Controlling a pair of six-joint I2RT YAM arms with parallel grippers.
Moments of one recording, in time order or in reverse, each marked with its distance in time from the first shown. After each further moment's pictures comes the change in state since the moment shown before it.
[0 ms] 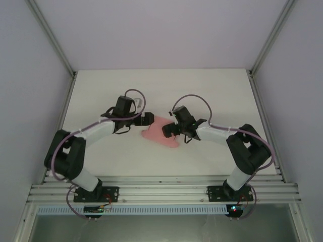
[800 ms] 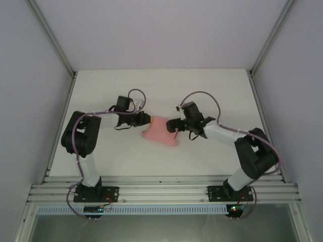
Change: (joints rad) left arm 0.114 0.292 0.040 0.204 0.444 -0.048; right arm -0.103 -0.109 -0.024 -0.017 -0.102 0.090
